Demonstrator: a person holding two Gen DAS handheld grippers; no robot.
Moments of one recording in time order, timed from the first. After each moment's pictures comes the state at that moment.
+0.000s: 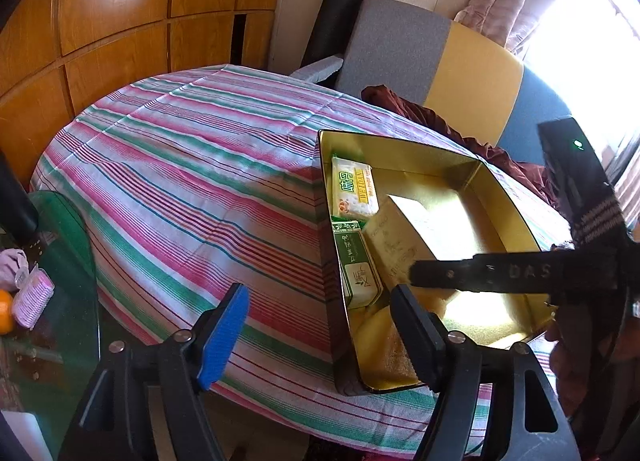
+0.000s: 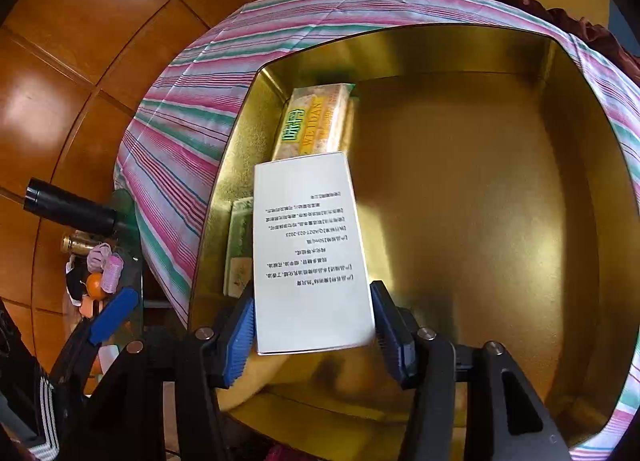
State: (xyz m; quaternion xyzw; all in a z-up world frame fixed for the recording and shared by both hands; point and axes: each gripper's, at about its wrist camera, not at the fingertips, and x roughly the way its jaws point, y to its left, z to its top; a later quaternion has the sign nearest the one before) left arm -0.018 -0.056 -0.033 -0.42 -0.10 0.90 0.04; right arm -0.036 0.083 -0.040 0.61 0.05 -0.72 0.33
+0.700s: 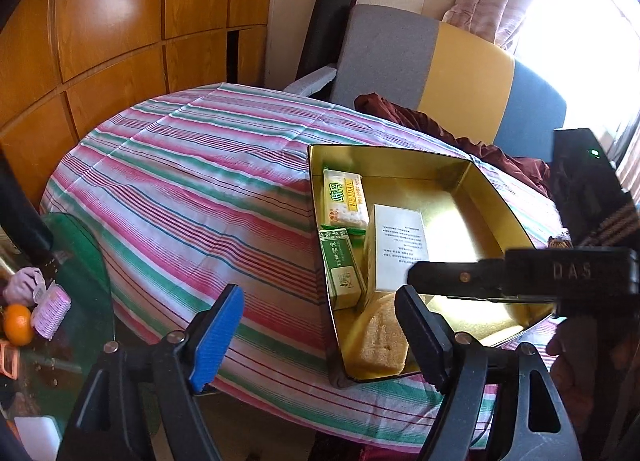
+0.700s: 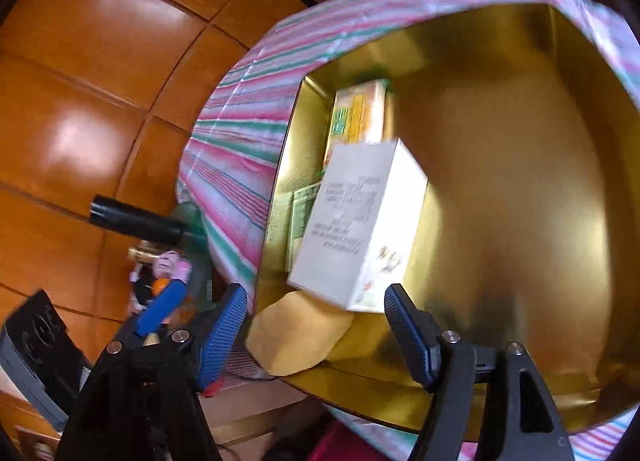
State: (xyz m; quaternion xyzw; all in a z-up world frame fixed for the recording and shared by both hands) left arm -0.005 -0.043 -0.015 -0.40 -0.07 0.91 0.04; right arm -0.026 0.095 -0.034 0.59 -0.05 -0.70 0.40
